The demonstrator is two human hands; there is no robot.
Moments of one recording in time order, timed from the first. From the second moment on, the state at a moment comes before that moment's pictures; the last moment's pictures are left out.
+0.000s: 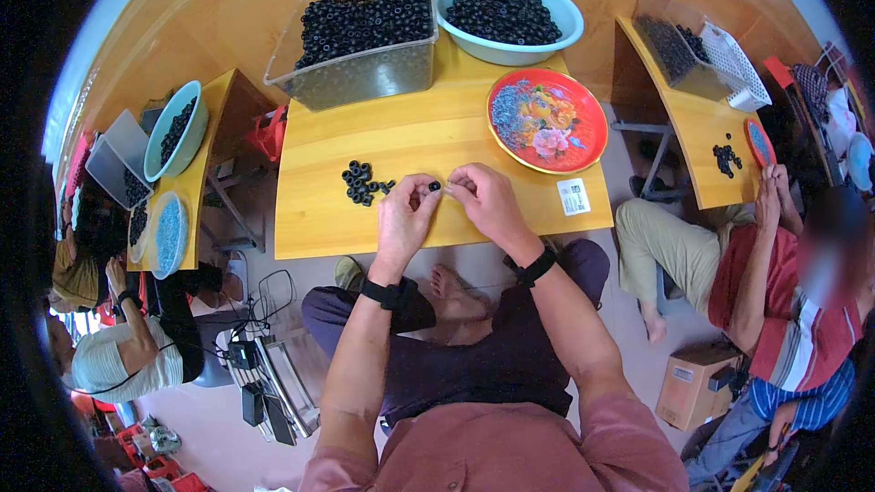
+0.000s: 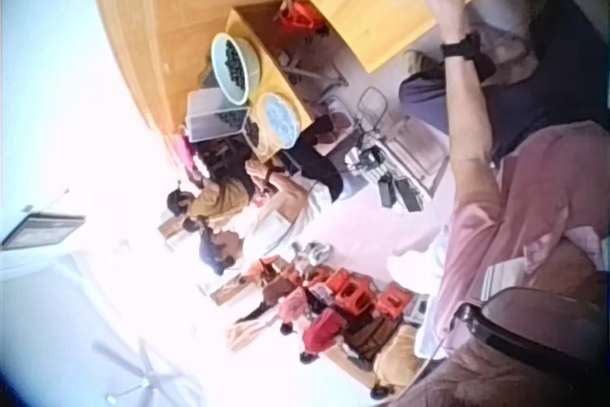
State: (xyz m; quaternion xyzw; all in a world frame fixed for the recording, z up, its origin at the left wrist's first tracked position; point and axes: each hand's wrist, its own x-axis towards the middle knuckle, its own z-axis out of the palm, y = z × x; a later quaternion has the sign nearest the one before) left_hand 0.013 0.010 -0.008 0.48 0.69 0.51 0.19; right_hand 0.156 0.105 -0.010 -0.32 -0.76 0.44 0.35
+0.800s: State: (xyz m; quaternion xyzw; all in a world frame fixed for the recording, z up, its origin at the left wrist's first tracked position) left_hand 0.011 0.011 -0.017 0.53 0.67 0.51 0.12; right_hand 0.153 0.102 -0.006 -0.31 -0.80 0.37 0.36
